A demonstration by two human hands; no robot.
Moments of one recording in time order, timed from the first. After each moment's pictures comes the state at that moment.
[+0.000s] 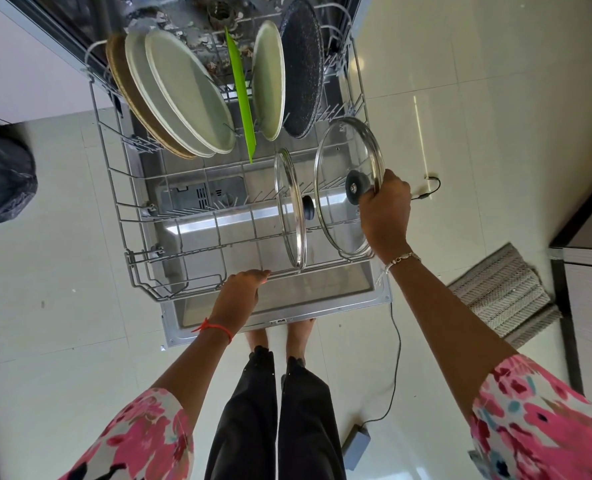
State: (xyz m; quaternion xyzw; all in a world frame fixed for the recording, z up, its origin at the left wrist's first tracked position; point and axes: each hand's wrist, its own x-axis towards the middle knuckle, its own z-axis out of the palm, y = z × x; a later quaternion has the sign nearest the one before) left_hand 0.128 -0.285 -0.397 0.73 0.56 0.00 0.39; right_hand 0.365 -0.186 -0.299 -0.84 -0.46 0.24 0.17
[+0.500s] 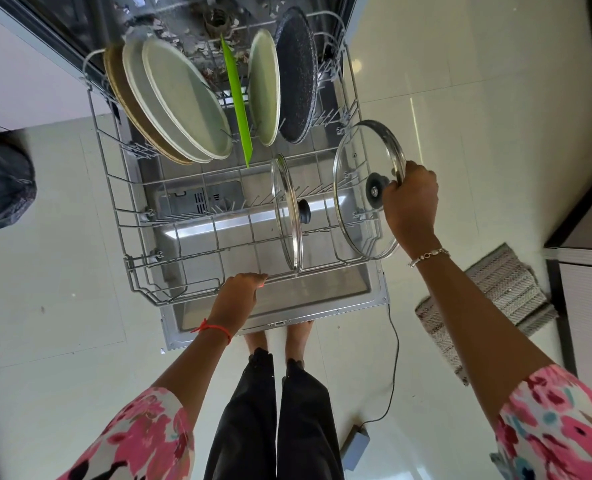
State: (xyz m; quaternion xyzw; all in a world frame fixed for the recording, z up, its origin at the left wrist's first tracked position) left_hand 0.130 -0.280 -0.393 0.72 0.57 -0.03 0.41; right_hand 0.401 -0.175 -0.283 -0.85 -0.46 0.22 0.15
